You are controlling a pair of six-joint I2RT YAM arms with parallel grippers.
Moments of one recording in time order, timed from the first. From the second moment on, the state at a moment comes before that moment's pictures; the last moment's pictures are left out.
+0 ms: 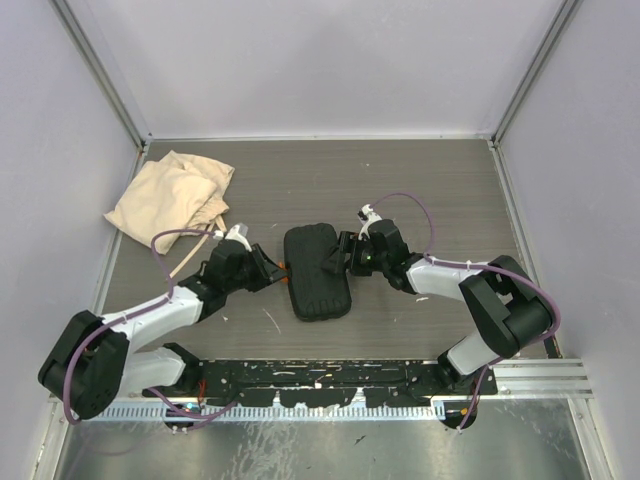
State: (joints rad) left arm -0.56 1.17 0.43 0.14 0.11 -0.96; right arm 0.57 1.54 0.61 0.29 -0.28 0.66
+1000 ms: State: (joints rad) left arm -0.56 1.19 0.44 0.15 0.12 -0.96; right arm 0.57 1.55 0.61 0.29 -0.28 0.66
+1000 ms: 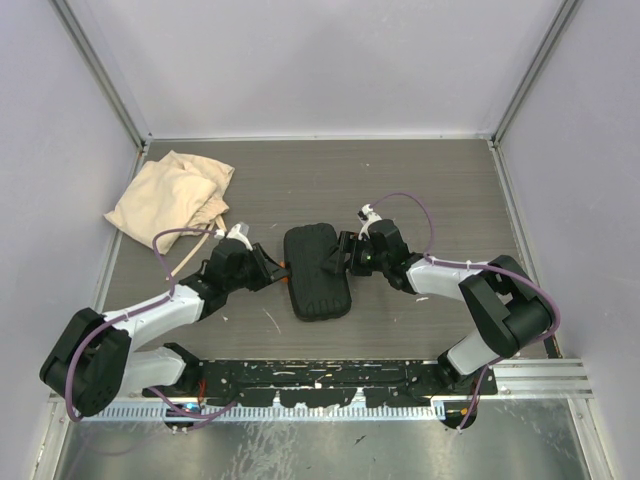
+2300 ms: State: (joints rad) left arm -0.57 1.13 0.50 0.14 0.13 -0.97; right arm 0.57 1.55 0.61 0.30 -0.29 0.66
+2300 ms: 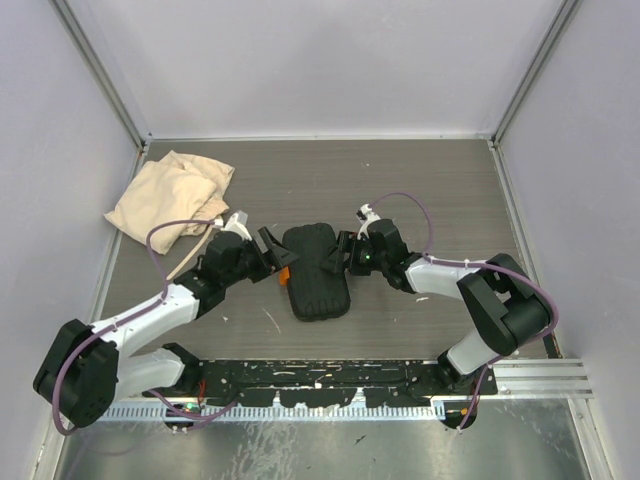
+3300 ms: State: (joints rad) left arm -0.57 1.32 0.61 0.07 0.15 -0.98; right arm 0.57 1.56 0.61 0.31 -0.30 0.66
